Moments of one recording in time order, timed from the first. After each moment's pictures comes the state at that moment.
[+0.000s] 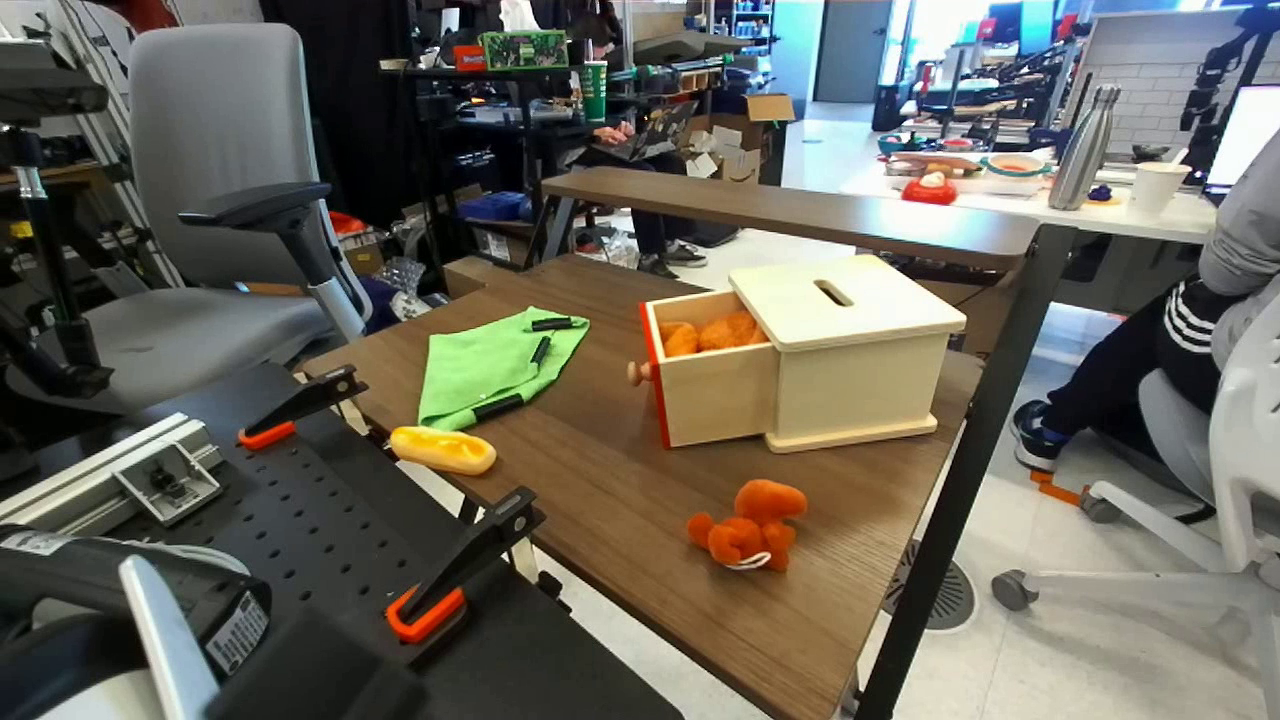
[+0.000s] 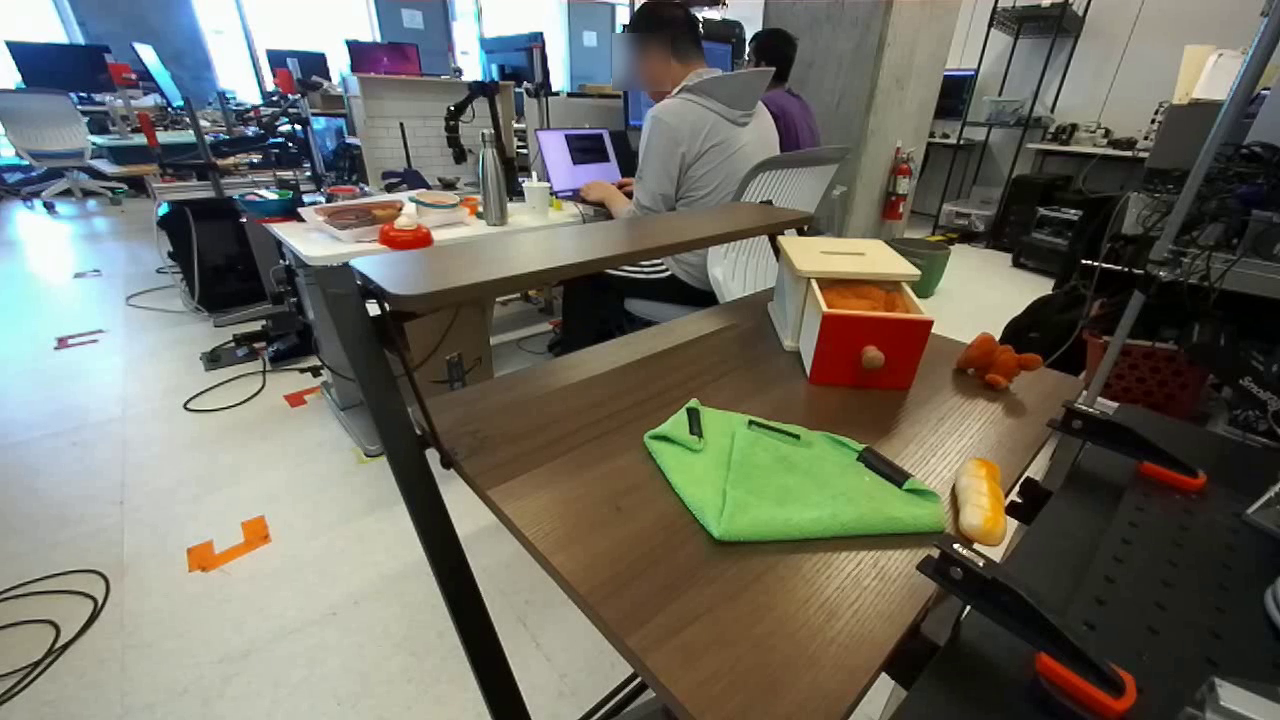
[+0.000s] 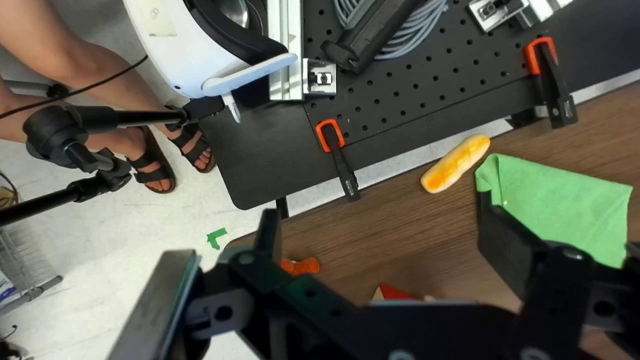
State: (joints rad) arm -0.18 -0.53 -0.08 -2.54 -0.12 1.83 0.12
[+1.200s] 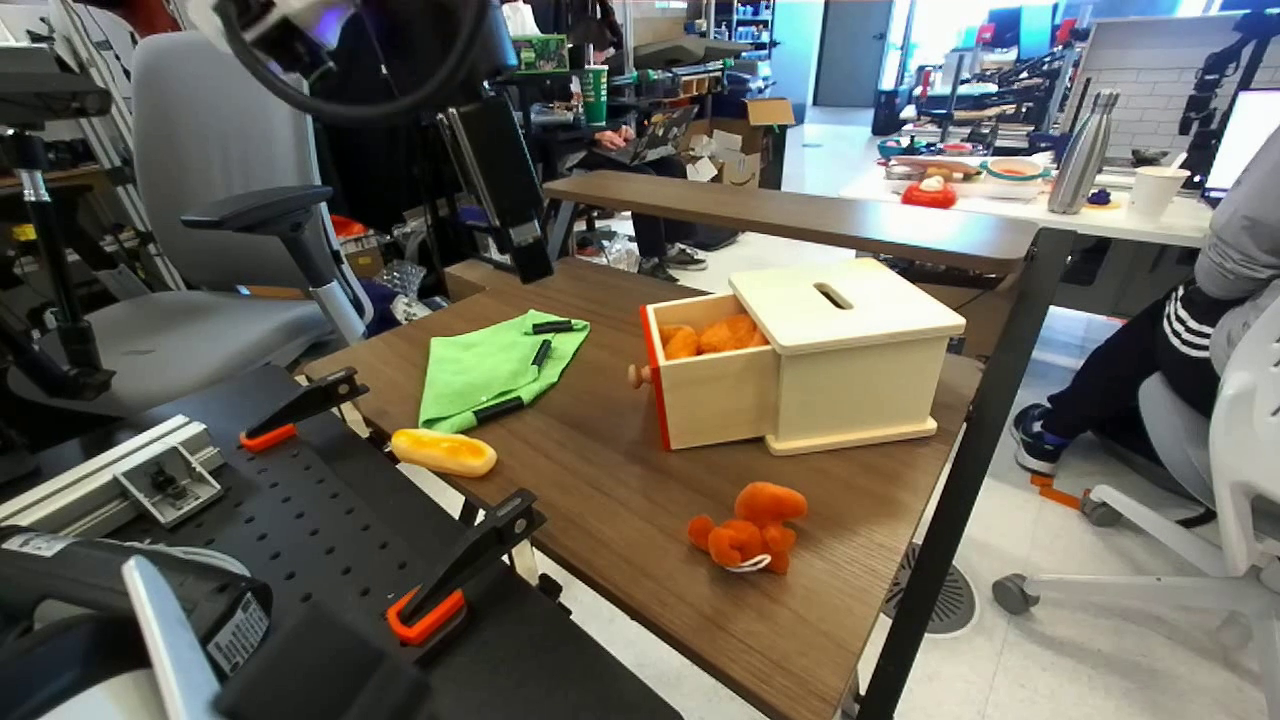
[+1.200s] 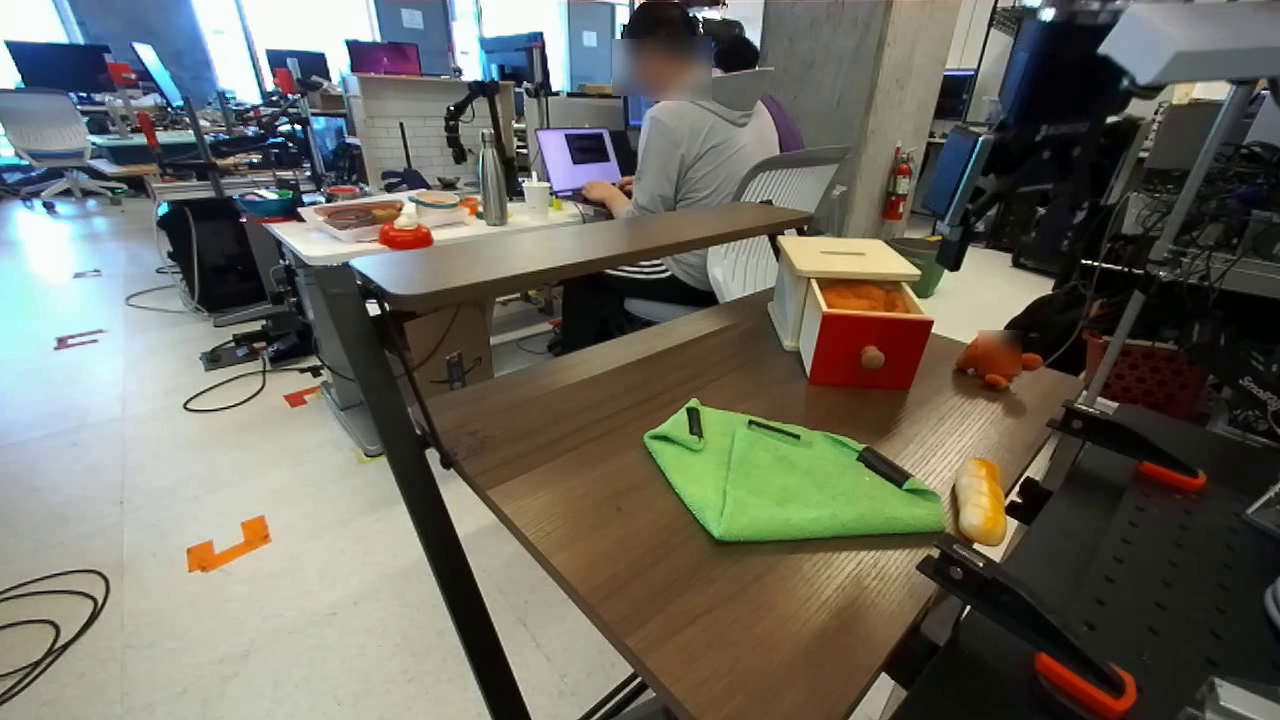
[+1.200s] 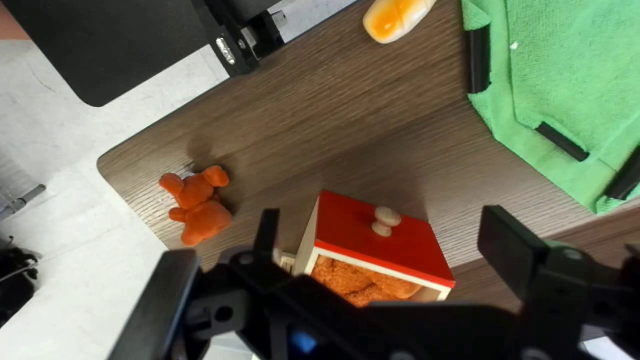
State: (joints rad) arm -0.18 -0.09 0.10 -2.67 -0.37 2.70 0.67
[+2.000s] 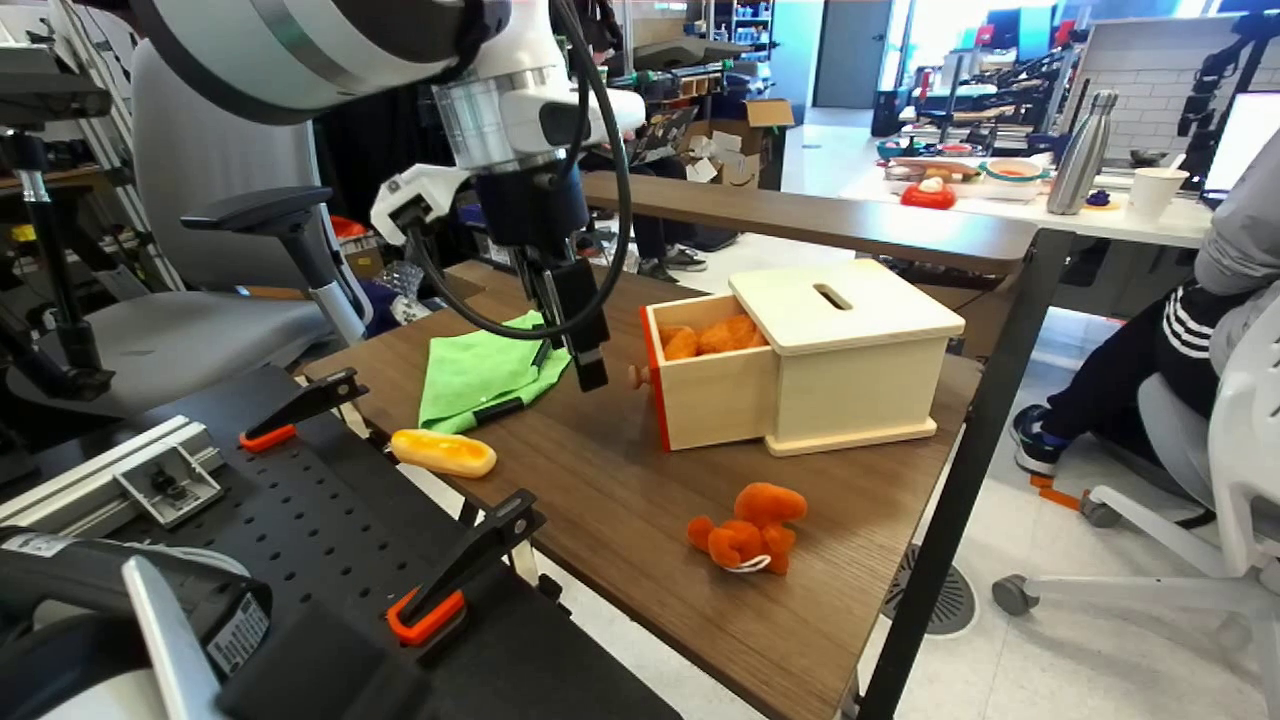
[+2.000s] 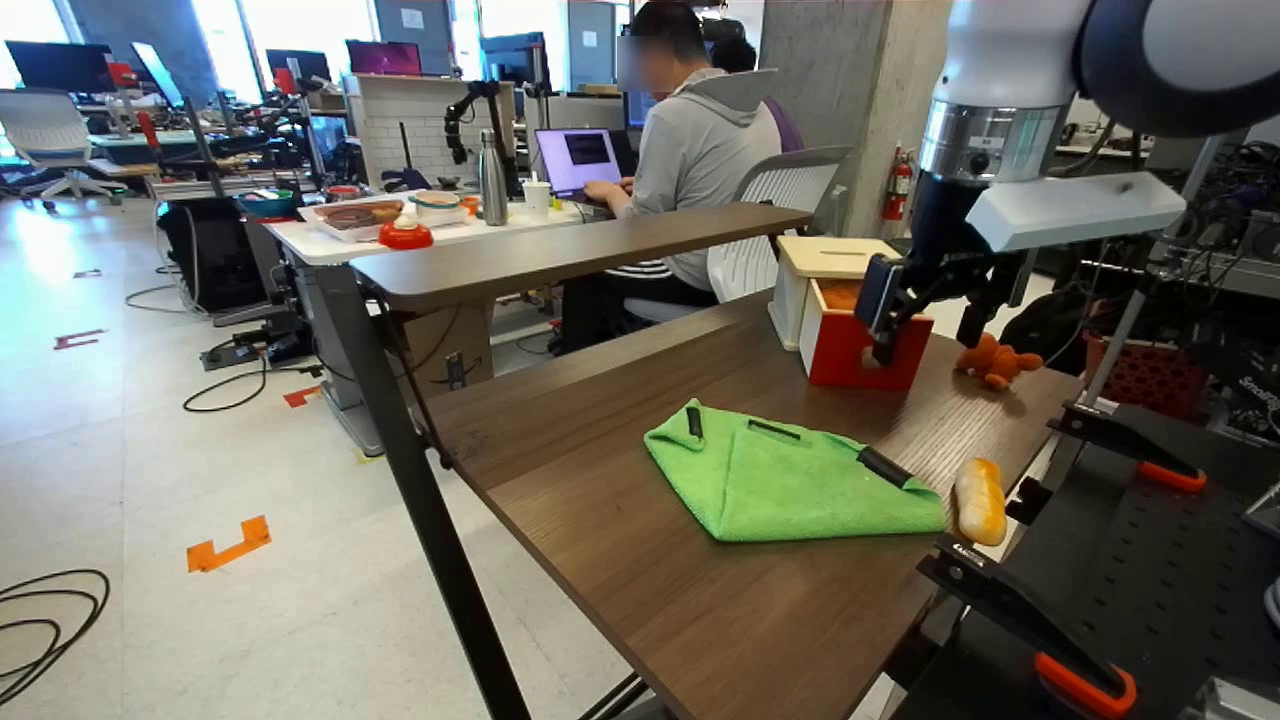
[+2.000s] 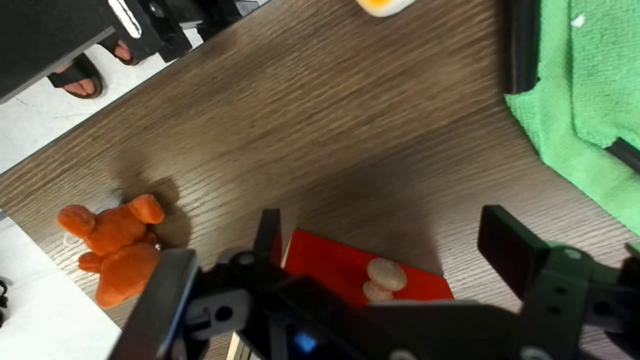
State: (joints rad) arm 0.01 0.29 -0.11 -2.50 -0.43 2.85 0.72
